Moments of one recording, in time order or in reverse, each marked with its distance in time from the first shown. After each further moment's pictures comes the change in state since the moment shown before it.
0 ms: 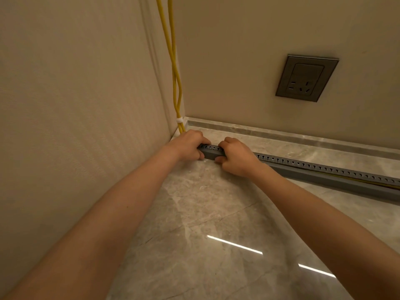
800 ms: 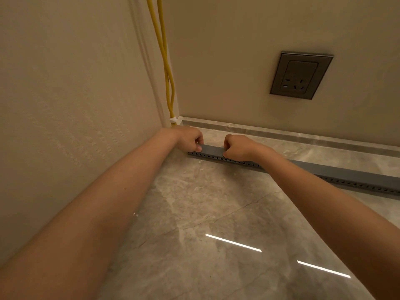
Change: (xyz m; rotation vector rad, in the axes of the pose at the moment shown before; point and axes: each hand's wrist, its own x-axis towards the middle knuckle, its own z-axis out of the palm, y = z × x) left_hand 0.023 0.000 -0.022 -0.039 -0.261 -0.121; right_hand 0.009 0.013 -0.030 0.200 -0.288 0.248
